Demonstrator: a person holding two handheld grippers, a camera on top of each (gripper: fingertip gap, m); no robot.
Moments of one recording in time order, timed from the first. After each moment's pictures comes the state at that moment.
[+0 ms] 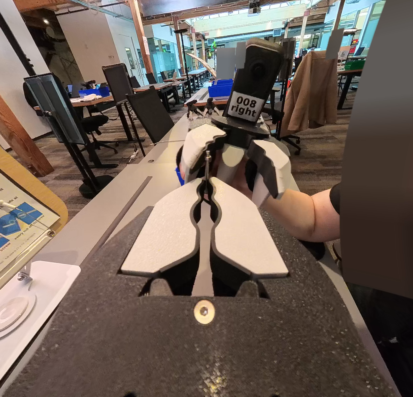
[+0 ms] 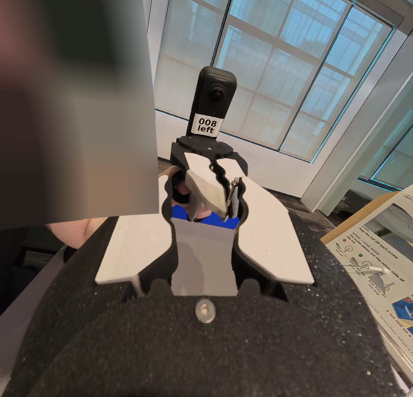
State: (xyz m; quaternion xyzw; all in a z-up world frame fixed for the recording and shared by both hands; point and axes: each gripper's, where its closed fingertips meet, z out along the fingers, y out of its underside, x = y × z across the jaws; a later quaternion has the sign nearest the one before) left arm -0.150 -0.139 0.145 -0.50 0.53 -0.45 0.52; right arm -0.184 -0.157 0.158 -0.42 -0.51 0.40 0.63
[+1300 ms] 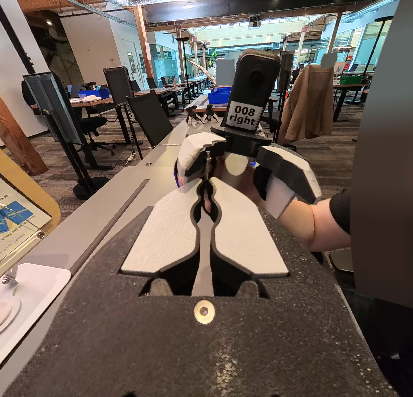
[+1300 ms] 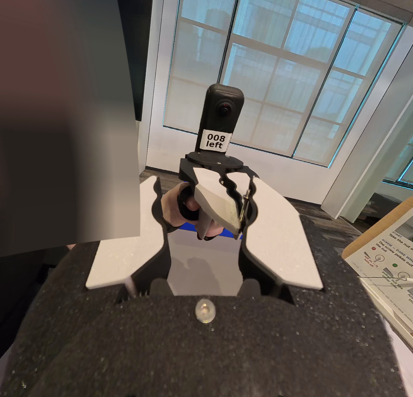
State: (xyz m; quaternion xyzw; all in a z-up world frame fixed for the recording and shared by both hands) left arm -0.143 -0.135 0.144 -0.50 0.51 -0.47 0.52; right arm -0.191 -0.161 0.163 -0.41 -0.49 0.45 0.62
